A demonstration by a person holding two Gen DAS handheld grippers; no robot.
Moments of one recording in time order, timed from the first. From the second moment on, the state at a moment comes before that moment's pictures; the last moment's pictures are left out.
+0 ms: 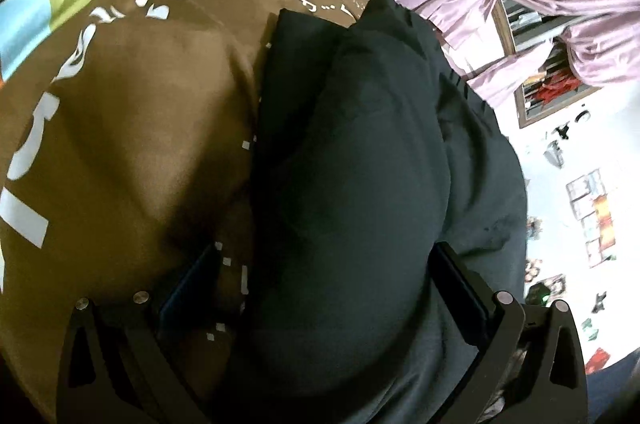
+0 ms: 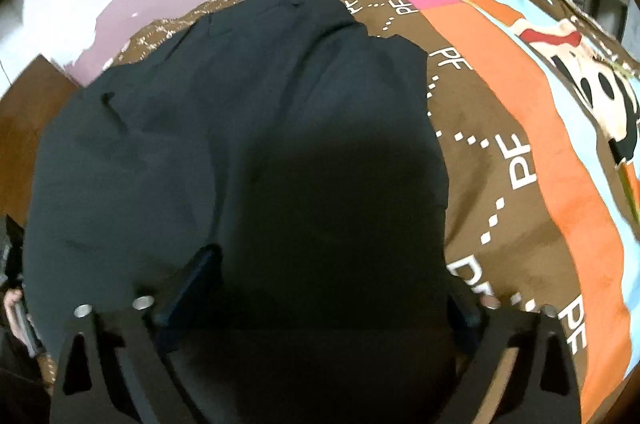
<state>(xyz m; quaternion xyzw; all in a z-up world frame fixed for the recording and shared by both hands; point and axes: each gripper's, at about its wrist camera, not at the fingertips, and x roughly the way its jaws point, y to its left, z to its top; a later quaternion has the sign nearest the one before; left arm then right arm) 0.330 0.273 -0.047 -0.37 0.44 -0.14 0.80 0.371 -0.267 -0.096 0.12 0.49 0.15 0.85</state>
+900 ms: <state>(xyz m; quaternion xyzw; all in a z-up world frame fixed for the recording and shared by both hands) 0.305 0.206 0.056 -0.30 0.39 -0.11 0.86 0.316 -0.225 0.049 0.01 0.27 0.14 0.95</state>
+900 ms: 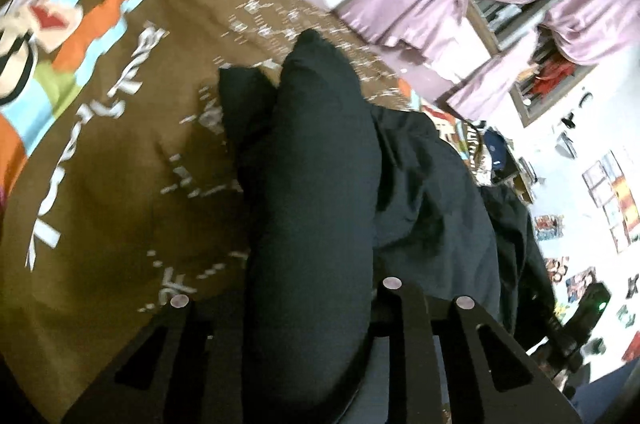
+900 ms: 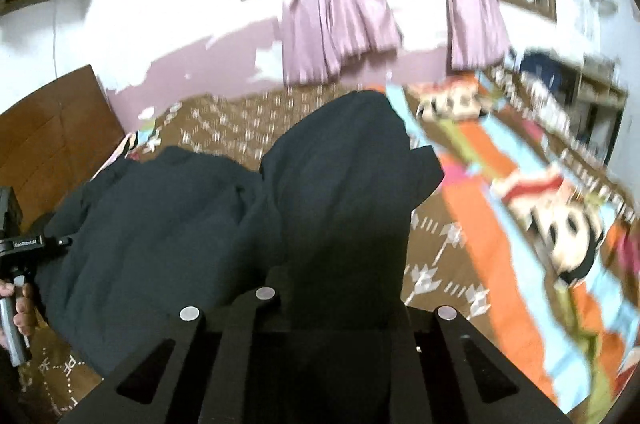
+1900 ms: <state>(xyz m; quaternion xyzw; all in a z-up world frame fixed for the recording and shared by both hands) 0.321 0.089 0.019 -0.19 0.47 -0.04 0.86 0.280 -0.330 -0.011 0.04 0.31 0.03 0.95</state>
